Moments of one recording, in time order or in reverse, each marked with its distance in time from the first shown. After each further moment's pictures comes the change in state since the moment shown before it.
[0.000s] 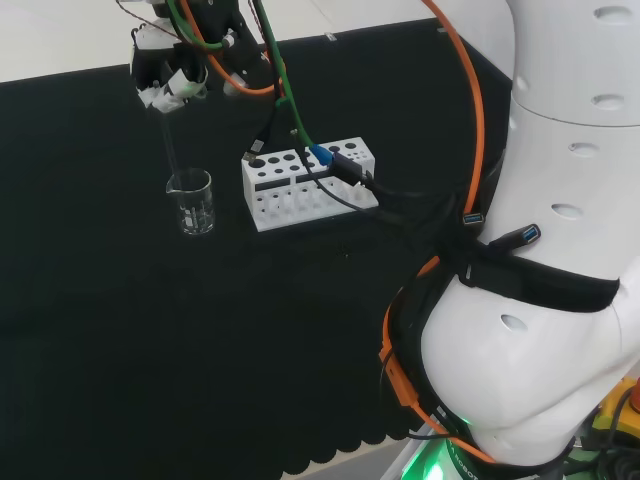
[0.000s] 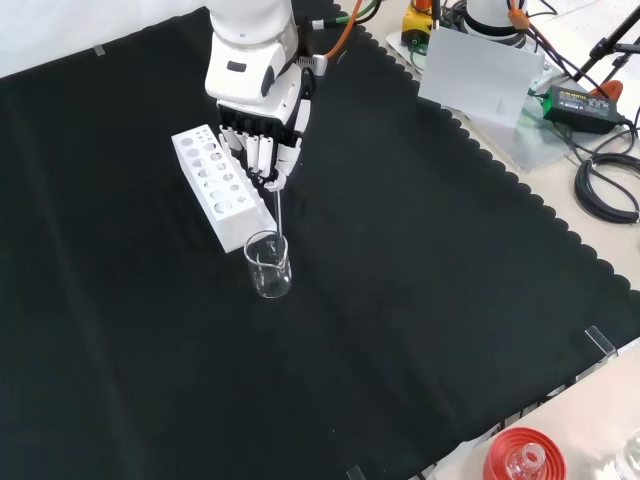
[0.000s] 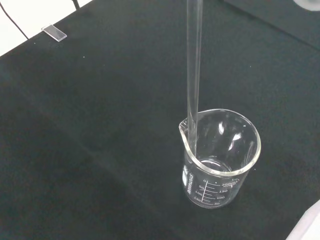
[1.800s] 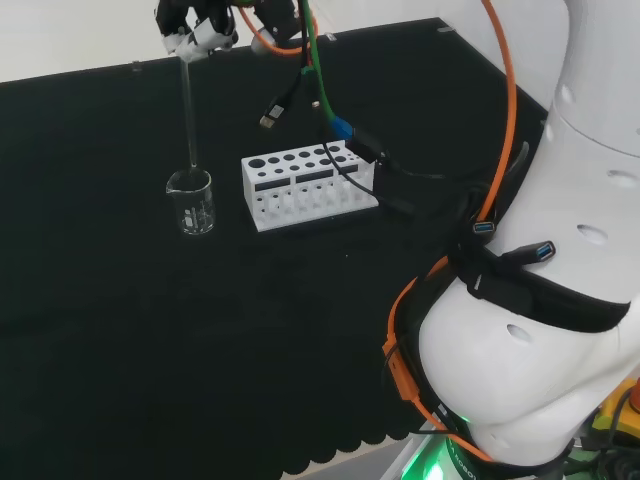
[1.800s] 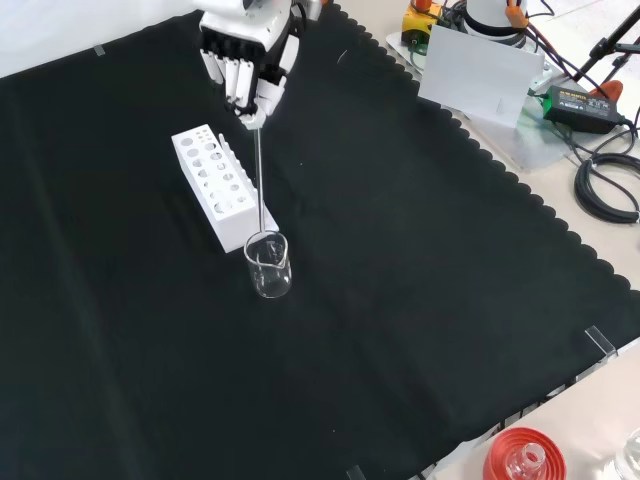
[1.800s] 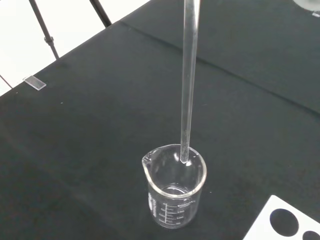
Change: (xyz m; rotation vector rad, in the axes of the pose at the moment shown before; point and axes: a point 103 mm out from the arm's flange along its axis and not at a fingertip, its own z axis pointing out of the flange) arm -0.028 -0.053 -0.055 -0.098 0.002 0.091
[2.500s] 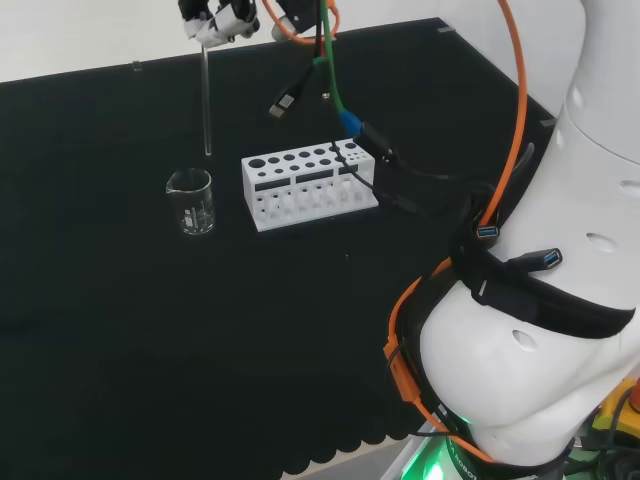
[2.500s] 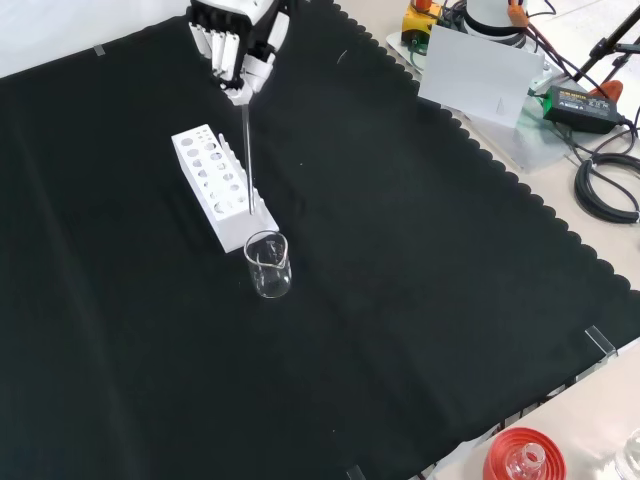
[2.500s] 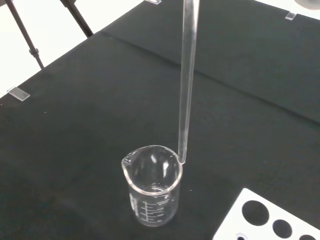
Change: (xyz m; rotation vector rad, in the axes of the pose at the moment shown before) arm -0.024 -0.021 -0.010 -0.022 0.019 0.053
